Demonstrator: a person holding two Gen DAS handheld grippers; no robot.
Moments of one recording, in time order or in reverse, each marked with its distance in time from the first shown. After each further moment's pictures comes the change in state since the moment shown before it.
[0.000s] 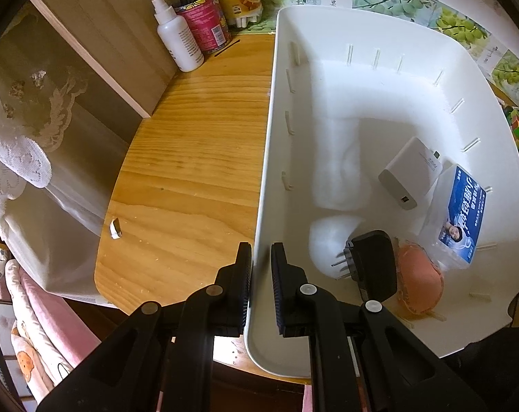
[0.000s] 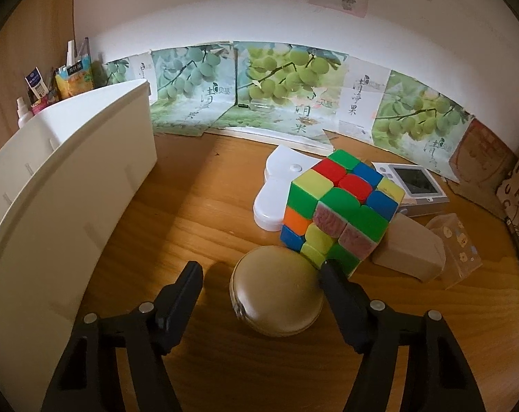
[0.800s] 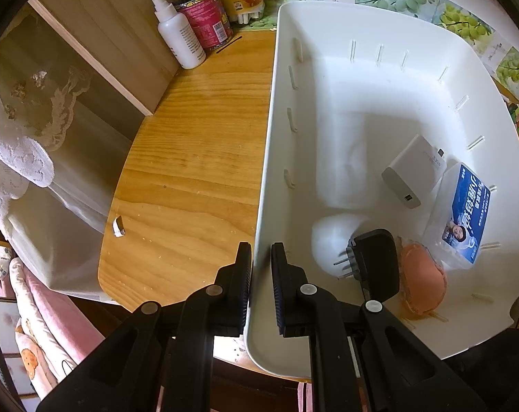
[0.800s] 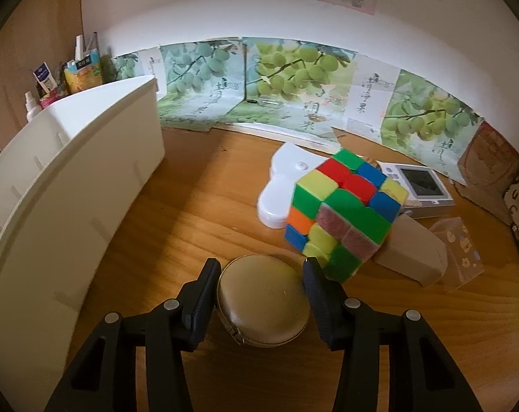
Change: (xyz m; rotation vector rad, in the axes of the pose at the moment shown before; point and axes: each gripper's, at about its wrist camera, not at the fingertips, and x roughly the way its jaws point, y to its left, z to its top) left arm 0.001 -0.002 0.001 0.008 0.019 0.017; right arm -0.003 -0.002 0.004 -0.027 0.030 0.052
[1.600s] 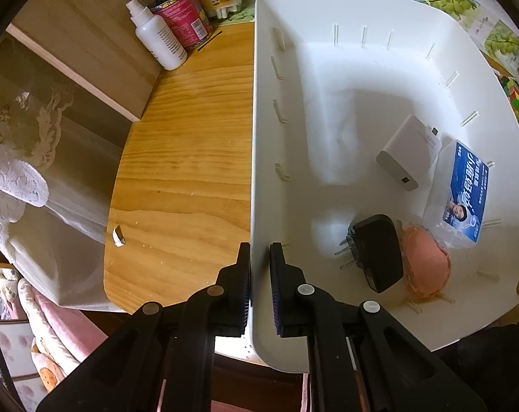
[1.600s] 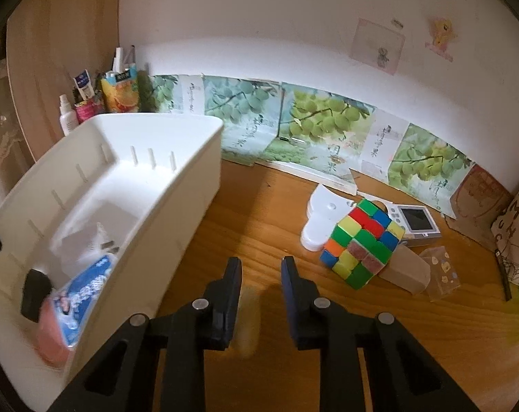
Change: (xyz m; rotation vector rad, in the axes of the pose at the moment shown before) left arm 0.002 -0.004 0.003 0.100 0.044 -0.004; right arm -0.063 0.047 0.010 -0.064 -0.080 -0.006
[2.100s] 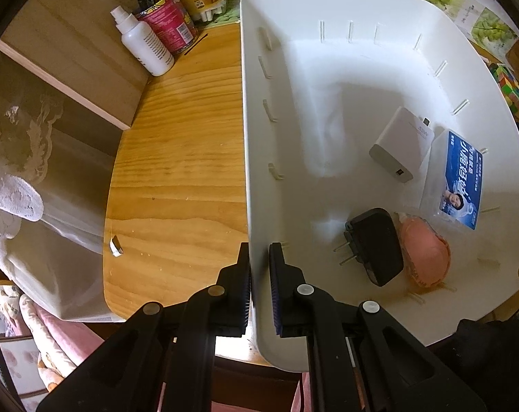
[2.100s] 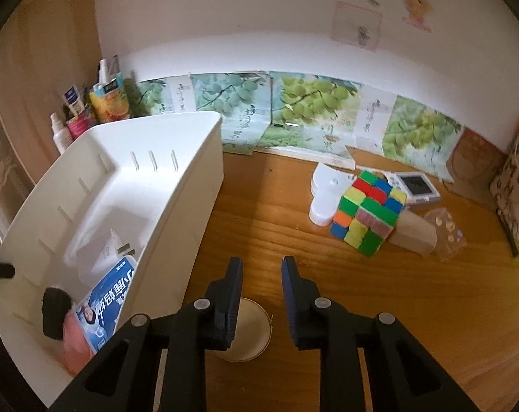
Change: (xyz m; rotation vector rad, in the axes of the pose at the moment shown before) left arm 0.001 0.002 0.000 0.063 -0.002 -0.026; right arm -0.004 0.004 -0.008 0.160 0.055 -0.002
